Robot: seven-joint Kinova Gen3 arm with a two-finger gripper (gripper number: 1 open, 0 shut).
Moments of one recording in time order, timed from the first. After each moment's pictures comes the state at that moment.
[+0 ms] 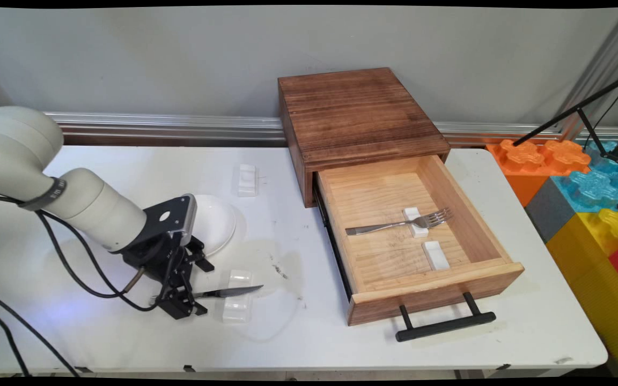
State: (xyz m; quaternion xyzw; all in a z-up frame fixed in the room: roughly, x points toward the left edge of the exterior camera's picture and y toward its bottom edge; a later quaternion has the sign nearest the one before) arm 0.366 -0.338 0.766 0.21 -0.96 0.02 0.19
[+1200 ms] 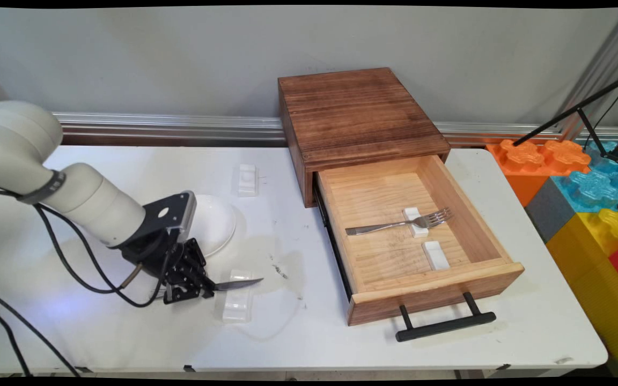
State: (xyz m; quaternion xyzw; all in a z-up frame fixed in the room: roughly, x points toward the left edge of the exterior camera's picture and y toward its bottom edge) arm 0.369 -0.342 0.774 0.20 -0.96 0.02 0.20
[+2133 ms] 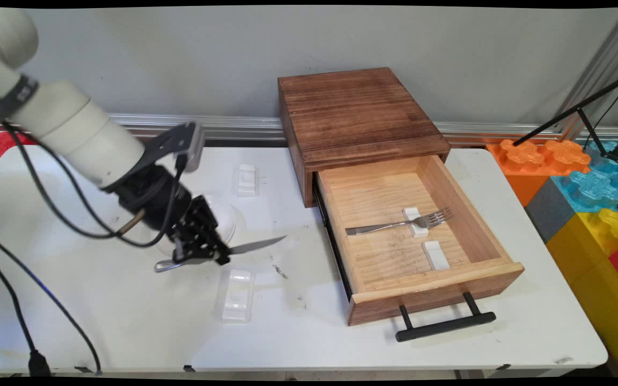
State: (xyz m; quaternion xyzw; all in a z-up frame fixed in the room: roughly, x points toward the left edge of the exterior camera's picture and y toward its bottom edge) arm 0.329 -0.360 0.894 0.24 -0.95 0.00 0.23
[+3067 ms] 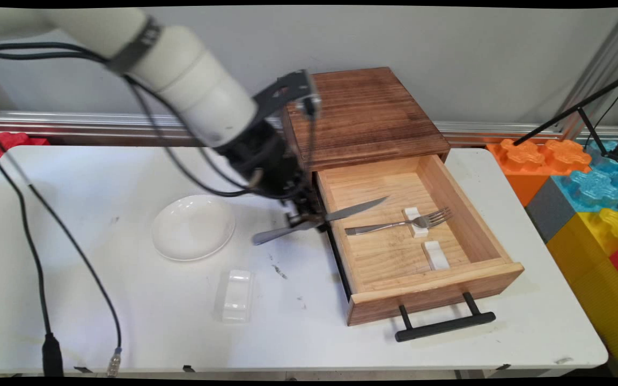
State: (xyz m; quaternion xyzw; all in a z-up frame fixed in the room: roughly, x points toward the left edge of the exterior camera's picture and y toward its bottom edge) arm 0.200 -0.422 0.940 0.24 -0.93 0.02 0.27
